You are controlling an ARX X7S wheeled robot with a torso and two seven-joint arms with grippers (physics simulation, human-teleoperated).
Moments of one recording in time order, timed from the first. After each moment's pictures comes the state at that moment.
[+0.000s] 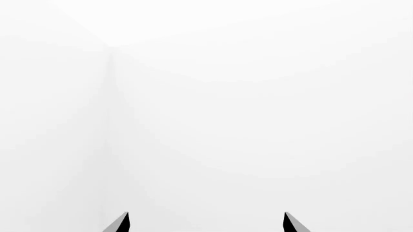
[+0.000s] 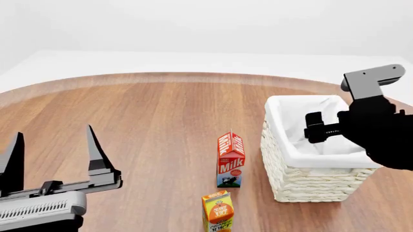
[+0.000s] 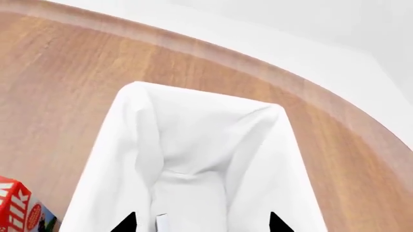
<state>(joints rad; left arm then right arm) 0.09 -0.42 0.11 0.59 -0.12 0.08 -0.50 1.08 0.81 -0.55 0.06 1.14 1.14 0.45</state>
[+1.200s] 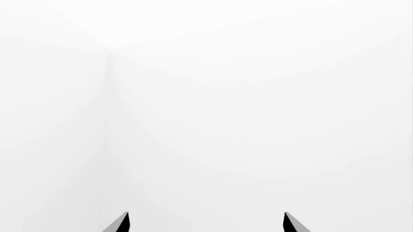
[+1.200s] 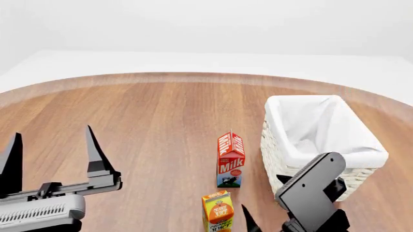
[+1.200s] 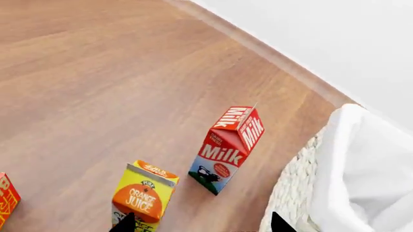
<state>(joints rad) 0.11 -0.44 0.11 0.60 -0.12 0.09 -0.51 0.61 0.94 -0.44 -0.93 1.56 1.10 0.79</state>
